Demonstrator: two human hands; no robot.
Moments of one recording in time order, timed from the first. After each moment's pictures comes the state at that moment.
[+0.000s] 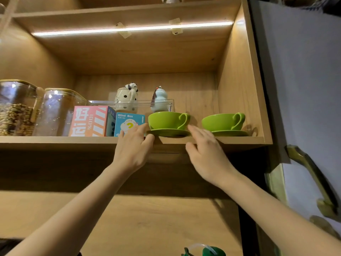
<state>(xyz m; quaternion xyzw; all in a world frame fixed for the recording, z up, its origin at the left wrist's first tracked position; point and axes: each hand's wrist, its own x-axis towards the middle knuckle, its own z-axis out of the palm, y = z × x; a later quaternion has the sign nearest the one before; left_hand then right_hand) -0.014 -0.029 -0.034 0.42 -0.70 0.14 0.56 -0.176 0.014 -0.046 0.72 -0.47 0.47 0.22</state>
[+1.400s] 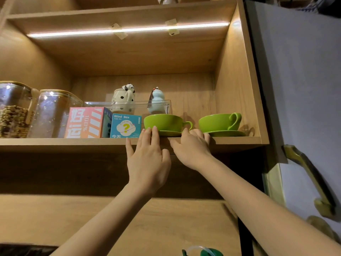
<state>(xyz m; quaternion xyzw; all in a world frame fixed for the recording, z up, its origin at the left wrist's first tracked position) -0.055 -0.036 -0.062 0.48 -0.66 0.24 0.53 -0.159 -0.021 -0.021 0.65 -0.60 0.40 0.25</state>
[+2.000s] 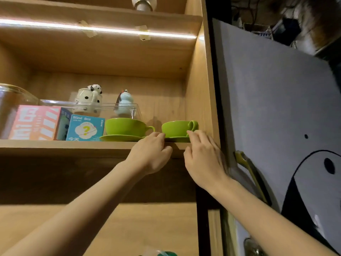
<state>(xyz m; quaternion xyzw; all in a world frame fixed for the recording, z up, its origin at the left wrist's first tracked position) -0.125 -0.006 -0.021 0.39 -0.80 0.17 0.43 -0.254 0.035 -0.049 0.60 -0.53 0.46 0.38</state>
